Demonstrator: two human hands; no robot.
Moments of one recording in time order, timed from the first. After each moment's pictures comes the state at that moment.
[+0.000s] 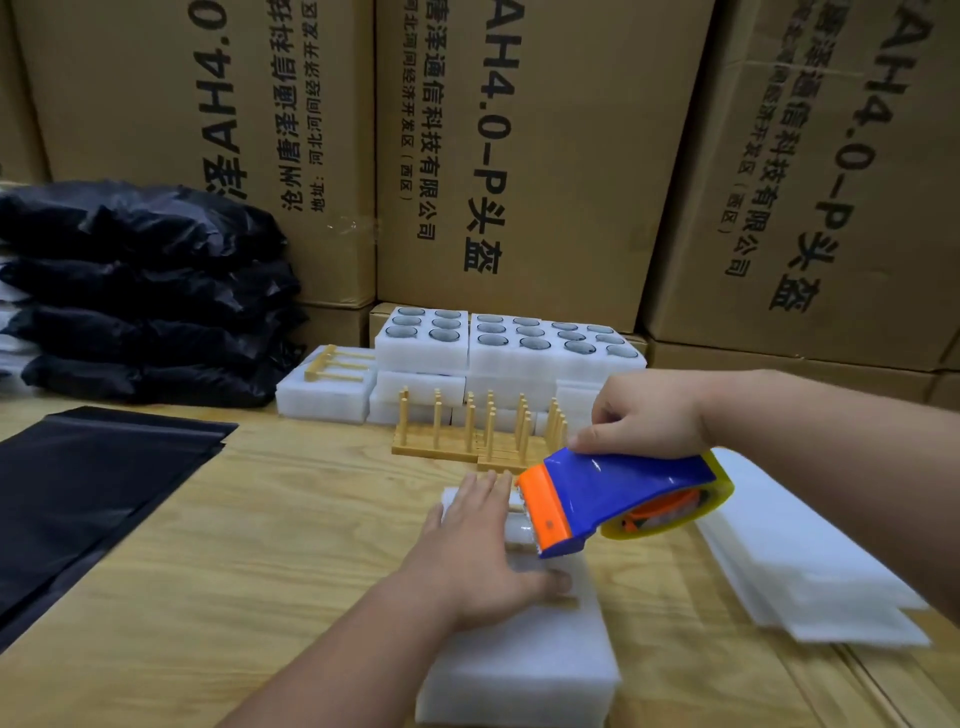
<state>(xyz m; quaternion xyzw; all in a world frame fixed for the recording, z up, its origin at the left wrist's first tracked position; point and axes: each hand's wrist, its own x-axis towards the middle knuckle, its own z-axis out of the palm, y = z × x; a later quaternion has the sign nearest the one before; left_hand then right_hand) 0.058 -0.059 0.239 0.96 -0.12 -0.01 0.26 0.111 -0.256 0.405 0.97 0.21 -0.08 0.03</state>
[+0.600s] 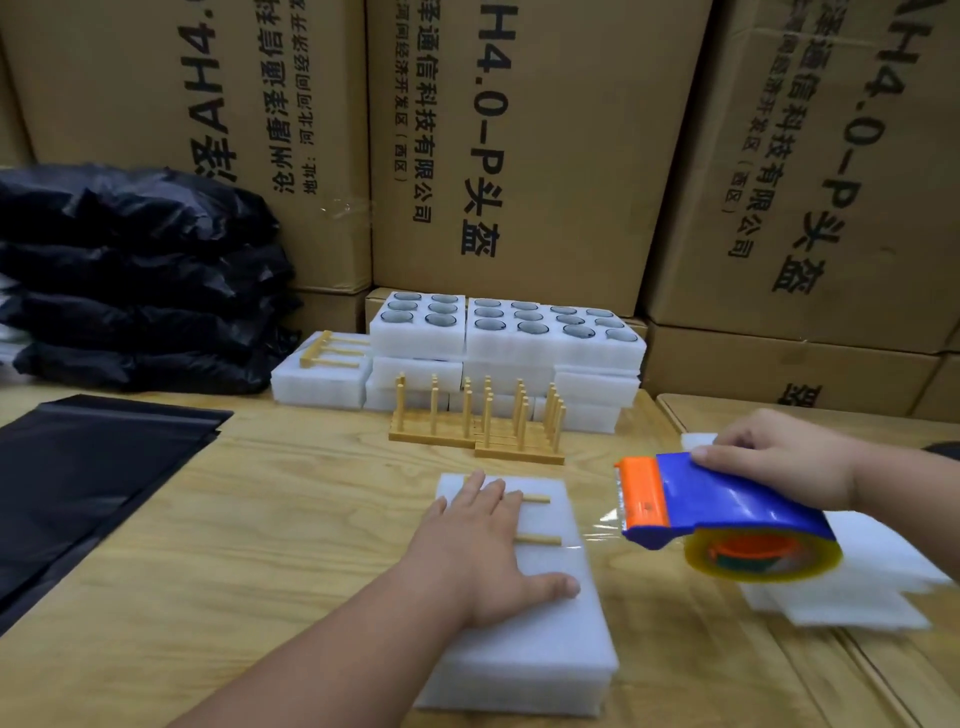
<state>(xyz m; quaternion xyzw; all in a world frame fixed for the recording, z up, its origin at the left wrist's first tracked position) 0.063 -0.068 0.231 0.99 -0.13 -0.06 0.10 0.106 -0.380 0.350 0.97 0.12 -0.06 -0.19</state>
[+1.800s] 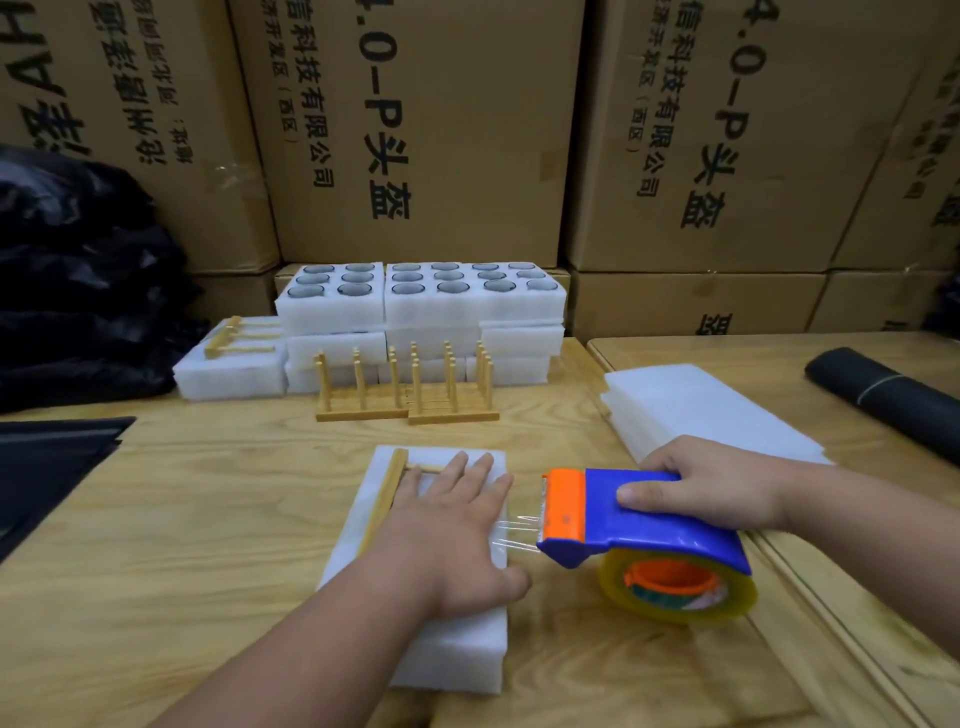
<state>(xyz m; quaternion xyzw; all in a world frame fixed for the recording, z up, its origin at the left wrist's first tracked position) 0.053 -0.102 0.221 0.97 -0.22 -0.04 0.01 0.050 -0.391 0.288 0.94 0.08 -0.15 -0.28</state>
